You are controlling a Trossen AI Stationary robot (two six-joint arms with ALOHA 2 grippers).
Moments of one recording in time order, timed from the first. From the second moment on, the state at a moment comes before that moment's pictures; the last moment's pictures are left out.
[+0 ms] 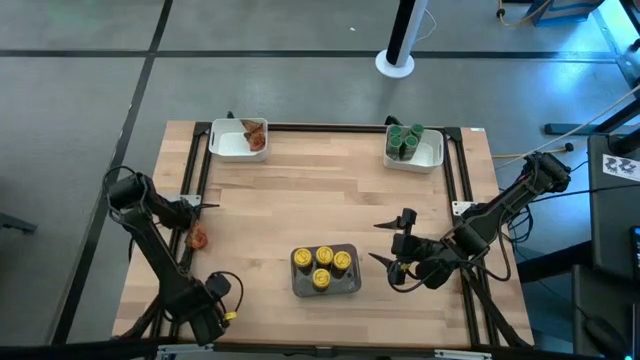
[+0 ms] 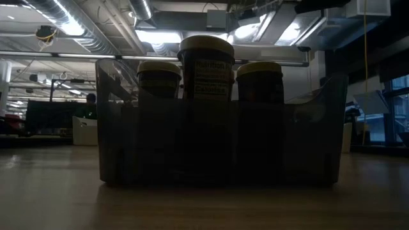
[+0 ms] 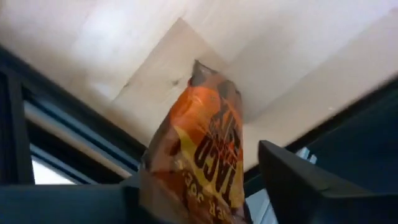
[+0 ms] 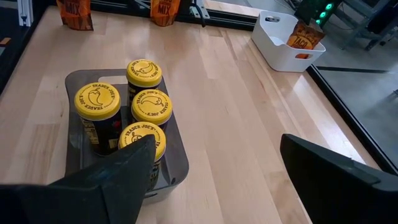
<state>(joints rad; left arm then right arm) -1.00 1.68 1.17 -1.01 0.16 -1.78 0.69 1.29 1.00 -0.47 0.82 0.40</state>
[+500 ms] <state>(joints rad) -0.98 1.68 1.17 -1.01 0.15 -1.53 0.69 1.29 1.00 -0.47 0.82 0.39</state>
